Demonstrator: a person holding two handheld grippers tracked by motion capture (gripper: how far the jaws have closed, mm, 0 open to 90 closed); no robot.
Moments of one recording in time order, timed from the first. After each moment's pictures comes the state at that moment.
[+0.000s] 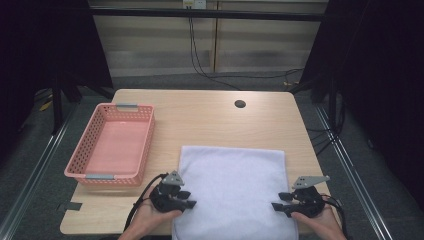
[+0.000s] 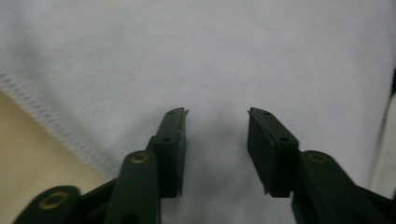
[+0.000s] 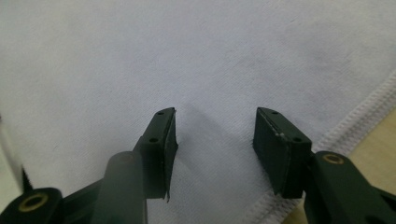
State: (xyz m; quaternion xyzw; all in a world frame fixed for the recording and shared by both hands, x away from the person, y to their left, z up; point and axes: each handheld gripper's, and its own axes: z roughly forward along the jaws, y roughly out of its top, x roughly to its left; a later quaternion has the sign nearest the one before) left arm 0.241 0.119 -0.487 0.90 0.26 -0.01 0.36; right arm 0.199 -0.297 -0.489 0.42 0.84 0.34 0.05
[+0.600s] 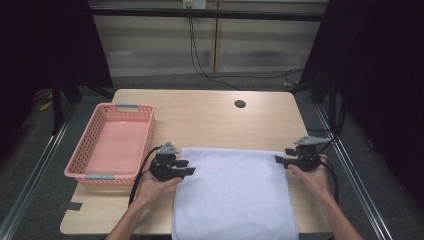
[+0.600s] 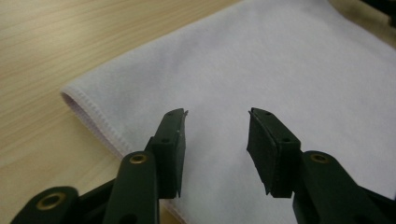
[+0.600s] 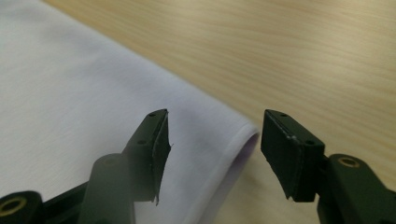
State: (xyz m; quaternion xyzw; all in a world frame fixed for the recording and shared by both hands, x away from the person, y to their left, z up) left arm 0.337 0.128 -0.477 0.84 0.32 0.03 0.43; right arm 0.321 -0.329 -0.483 0.49 0.77 0.36 0.18
